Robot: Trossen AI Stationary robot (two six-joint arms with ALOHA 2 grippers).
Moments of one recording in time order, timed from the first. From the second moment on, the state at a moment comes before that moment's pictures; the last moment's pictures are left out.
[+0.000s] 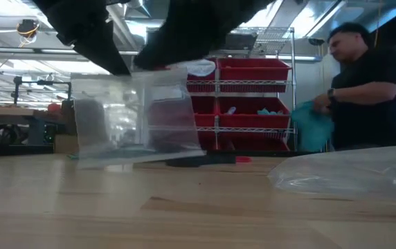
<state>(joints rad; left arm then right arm) -0.48 1.45 0.95 -0.59 -0.78 -0.59 0.31 1.95 1.36 -0.05 0.25 -0.02</state>
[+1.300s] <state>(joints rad) -0.52 1.45 0.95 -0.69 -0.66 -0.71 -0.08 1.82 1.13 -0.29 0.02 -0.29</state>
